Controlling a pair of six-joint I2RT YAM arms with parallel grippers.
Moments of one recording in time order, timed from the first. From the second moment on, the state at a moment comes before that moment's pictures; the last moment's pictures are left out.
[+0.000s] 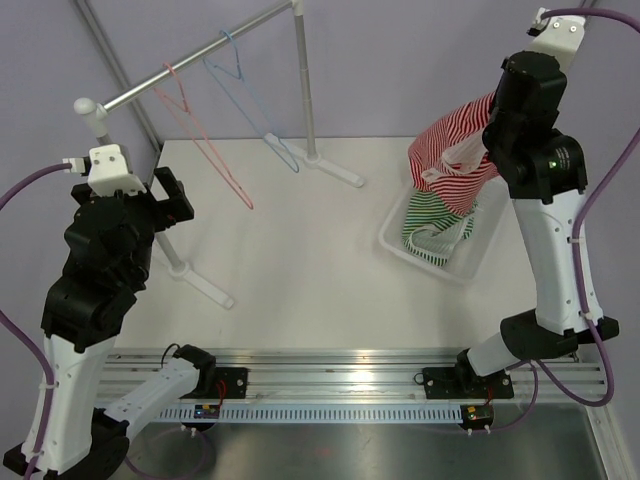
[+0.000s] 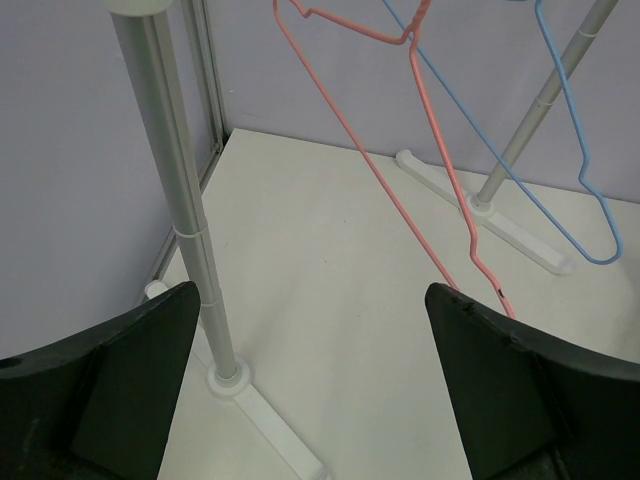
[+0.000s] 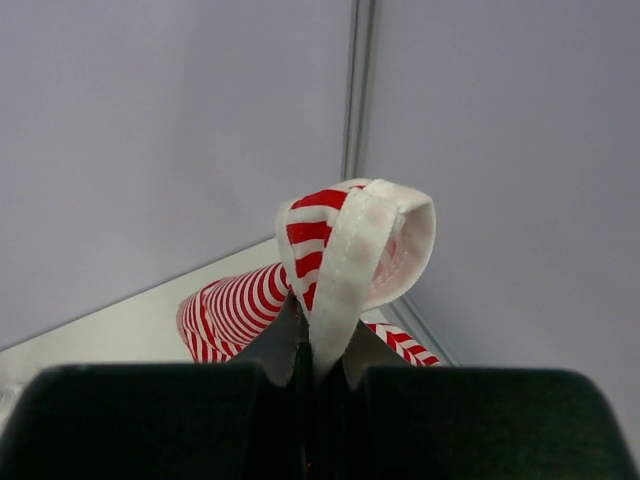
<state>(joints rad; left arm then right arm) -0.40 0.83 1.49 -0.81 -0.56 -0.16 0.32 1.53 2.21 -0.77 0.81 0.07</state>
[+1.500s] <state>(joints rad) -0.40 0.79 1.52 -0.88 -0.71 -0.17 0.07 1.97 1.54 -0.66 0.19 0.49</state>
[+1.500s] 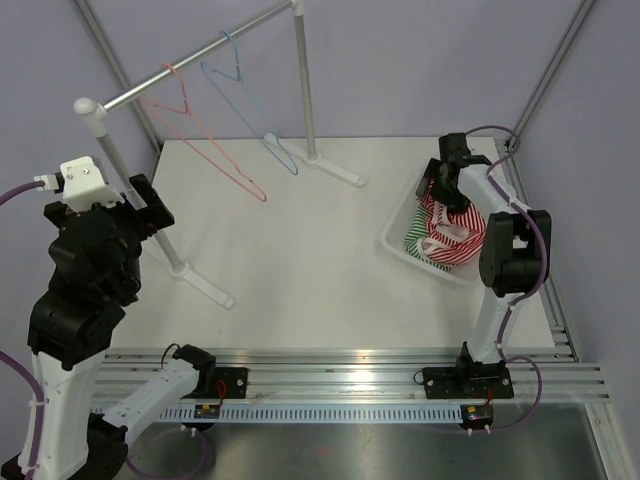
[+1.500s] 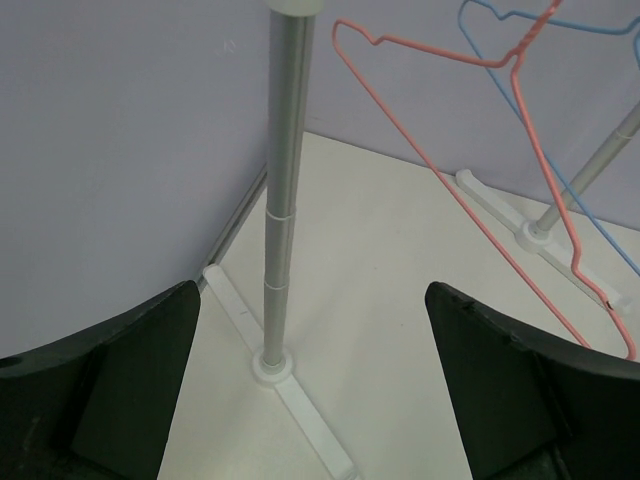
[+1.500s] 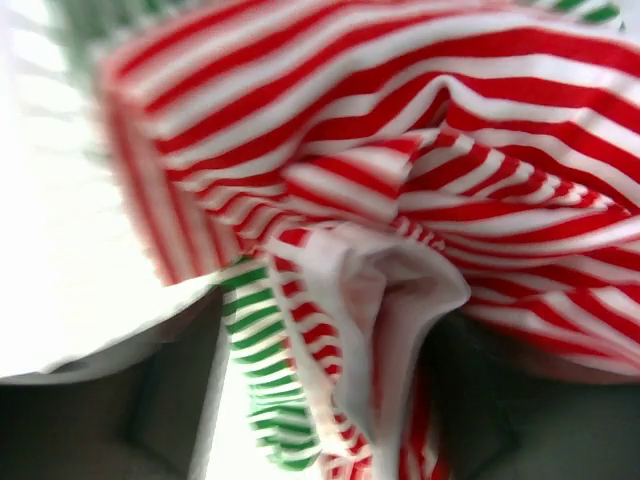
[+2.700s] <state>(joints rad) -0.36 0.71 1.23 -0.90 -0.56 -0.20 0.18 0.86 1.44 -1.09 0.21 0.17</state>
